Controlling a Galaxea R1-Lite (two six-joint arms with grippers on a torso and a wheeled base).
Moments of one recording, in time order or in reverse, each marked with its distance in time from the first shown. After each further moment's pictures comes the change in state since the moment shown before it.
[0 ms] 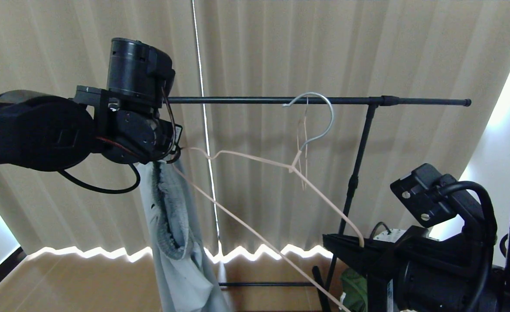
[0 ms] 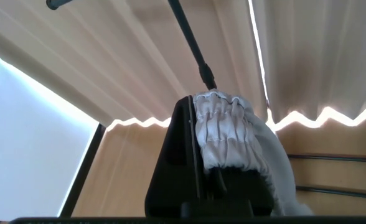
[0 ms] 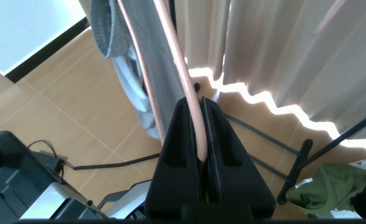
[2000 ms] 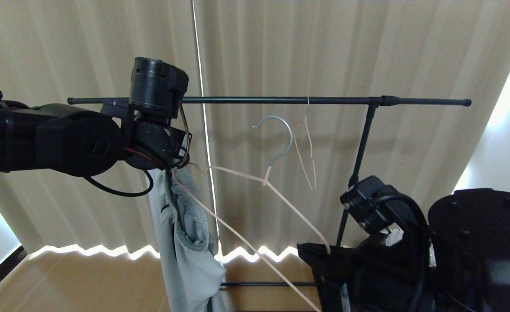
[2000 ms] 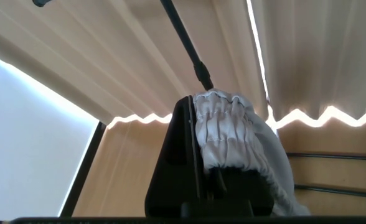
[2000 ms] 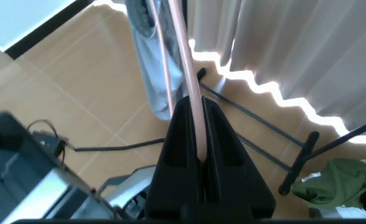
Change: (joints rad) left arm -0.003 0.063 0.002 -0.047 0.004 0.001; right arm 0.011 0.137 -0.059 -0.014 0.008 0.020
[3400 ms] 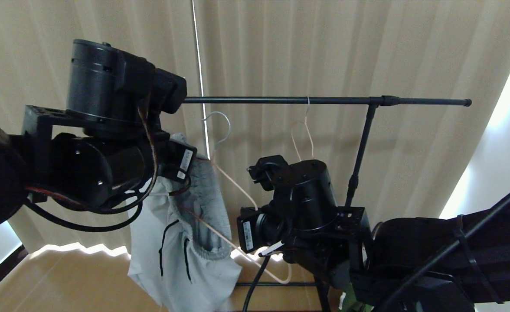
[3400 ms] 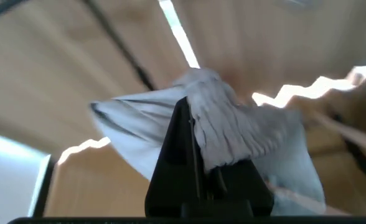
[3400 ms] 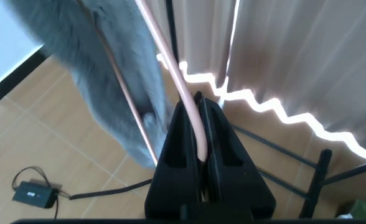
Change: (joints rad) left arm -0.156 -0.253 0.230 0.001 -0.209 -0.021; right arm -0.089 0.435 -0.364 -0.103 -0.006 0.005
